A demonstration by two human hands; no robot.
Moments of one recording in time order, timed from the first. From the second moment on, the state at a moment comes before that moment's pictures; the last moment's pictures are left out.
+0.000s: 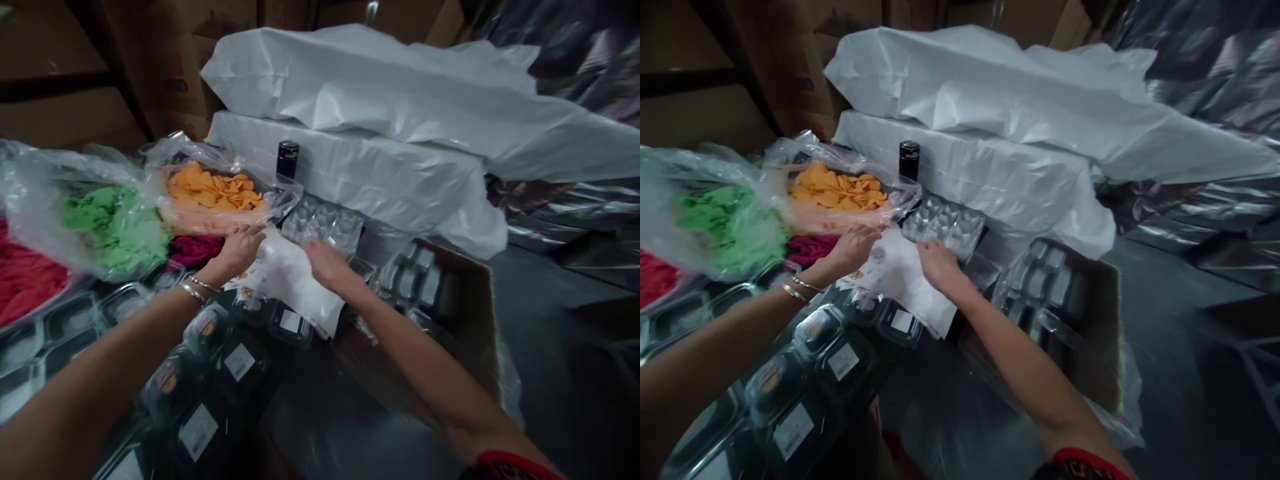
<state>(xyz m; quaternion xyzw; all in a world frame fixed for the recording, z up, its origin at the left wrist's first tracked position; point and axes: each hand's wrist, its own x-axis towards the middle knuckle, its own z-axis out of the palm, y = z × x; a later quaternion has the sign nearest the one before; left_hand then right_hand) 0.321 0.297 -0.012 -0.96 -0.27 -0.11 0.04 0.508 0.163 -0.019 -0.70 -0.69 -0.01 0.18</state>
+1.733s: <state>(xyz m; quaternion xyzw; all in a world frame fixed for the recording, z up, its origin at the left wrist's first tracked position) 0.194 0.205 -0.002 -0.99 -0.15 -0.01 -0.07 0.377 0.016 -0.055 -0.72 -0.58 0.25 0.28</state>
